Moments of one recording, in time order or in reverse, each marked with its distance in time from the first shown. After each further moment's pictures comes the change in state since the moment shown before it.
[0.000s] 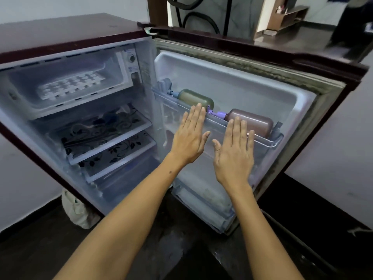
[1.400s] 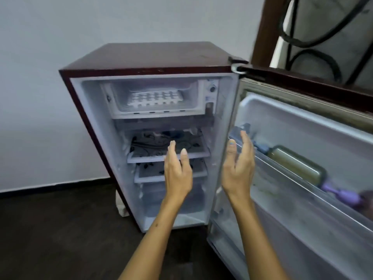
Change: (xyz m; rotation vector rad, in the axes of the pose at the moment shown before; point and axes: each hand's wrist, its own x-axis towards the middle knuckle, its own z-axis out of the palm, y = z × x) left_hand 0.000 -0.082 -0.024 -0.442 0.612 -1.072; right_hand 0.141 -0.112 0.070 1.230 -0.217 -0.075
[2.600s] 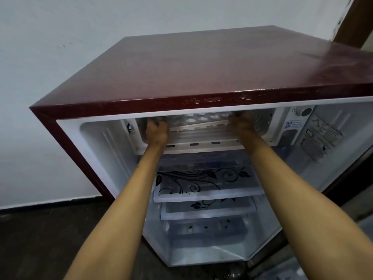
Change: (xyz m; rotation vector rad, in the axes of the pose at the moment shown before) left_hand 0.370 -0.110 -0.079 -0.069 0.192 -0.255; right_hand 0.234 0.045 0.326 0.128 -0.312 0.383
